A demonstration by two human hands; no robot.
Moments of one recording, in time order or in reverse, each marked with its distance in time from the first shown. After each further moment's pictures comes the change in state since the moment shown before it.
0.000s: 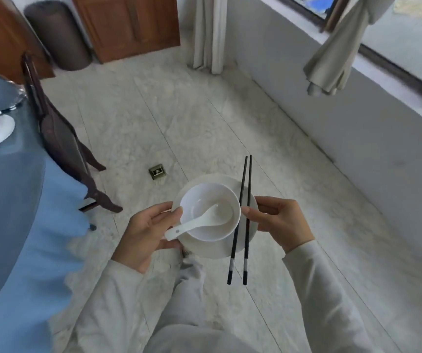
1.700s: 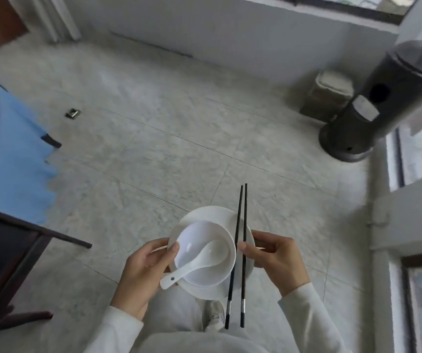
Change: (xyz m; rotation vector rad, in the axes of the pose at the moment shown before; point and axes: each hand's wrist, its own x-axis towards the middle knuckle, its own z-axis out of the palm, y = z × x) left_hand -1.006 -0.522 -0.331 0.344 -0.440 -0.097; right_hand -1.256 0.430 0.276 0.337 0.580 0.146
